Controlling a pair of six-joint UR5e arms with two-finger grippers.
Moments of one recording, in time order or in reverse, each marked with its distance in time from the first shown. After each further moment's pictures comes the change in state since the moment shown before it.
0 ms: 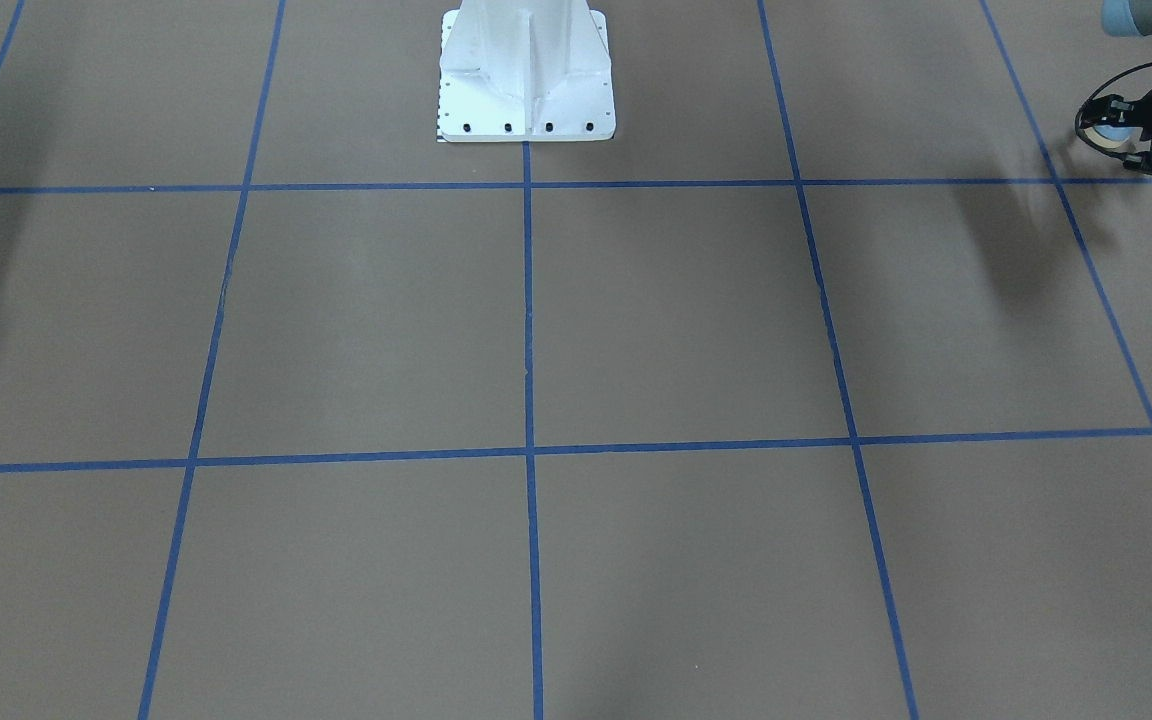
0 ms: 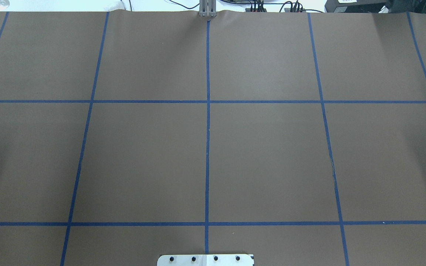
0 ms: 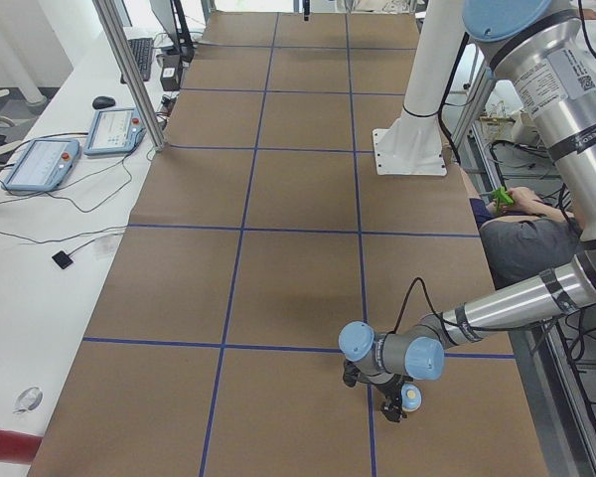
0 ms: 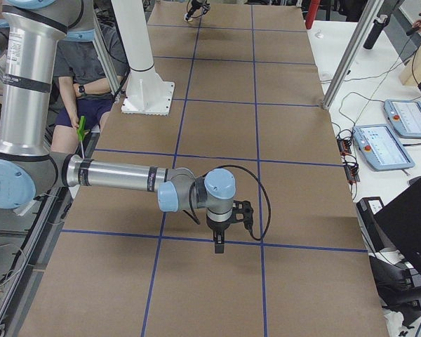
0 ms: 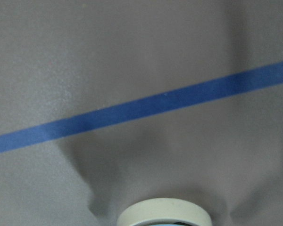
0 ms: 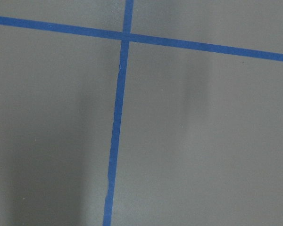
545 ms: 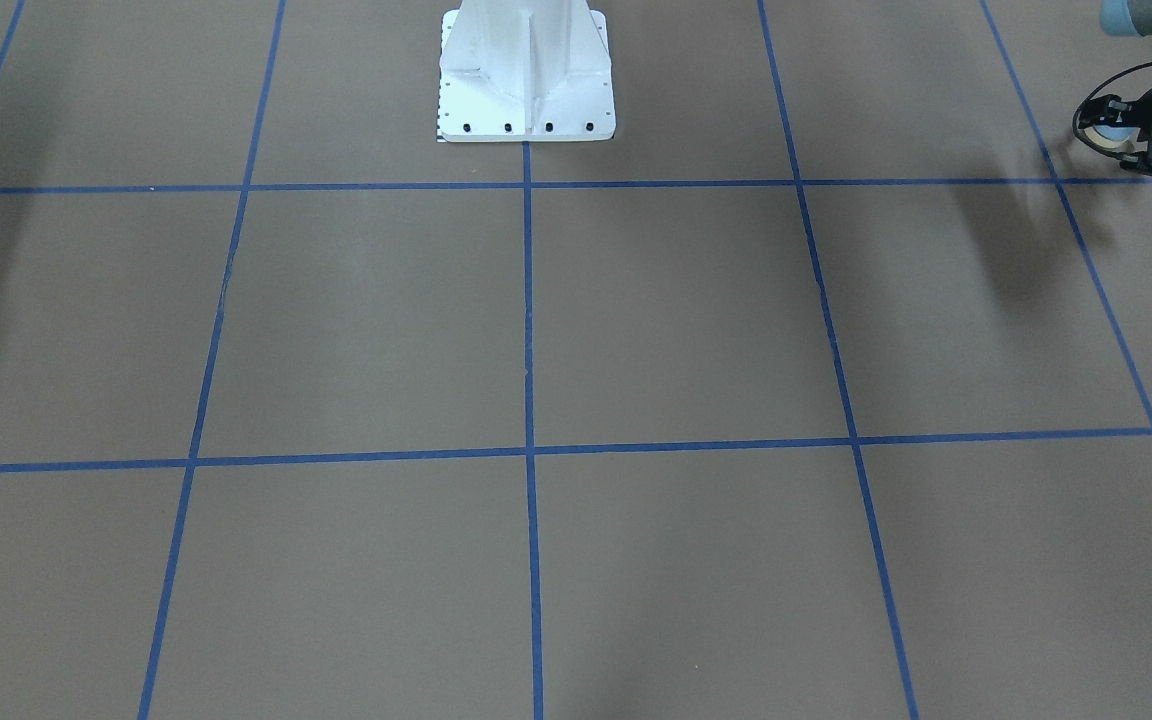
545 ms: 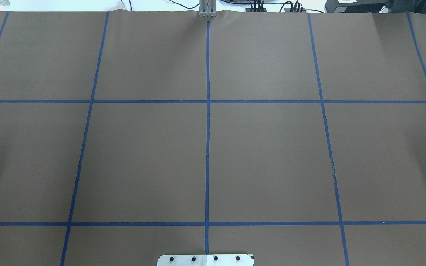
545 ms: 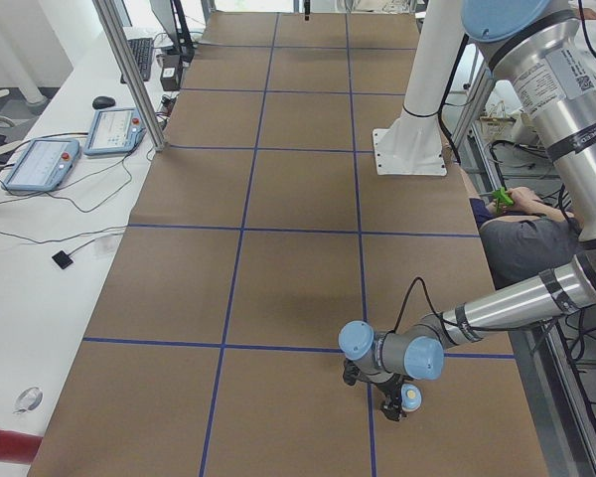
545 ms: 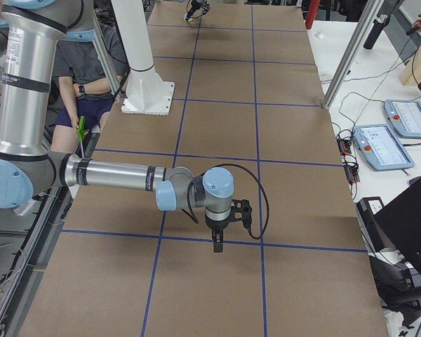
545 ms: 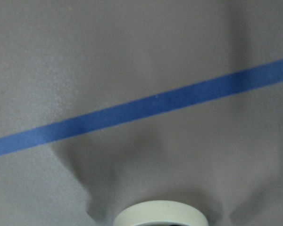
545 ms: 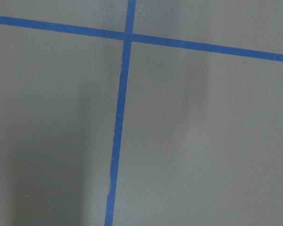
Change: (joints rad) left arm 0.009 0.000 0.000 -0.005 -0.001 0.001; right arm 0.000 -0.011 0.015 -0.001 0.001 0.000
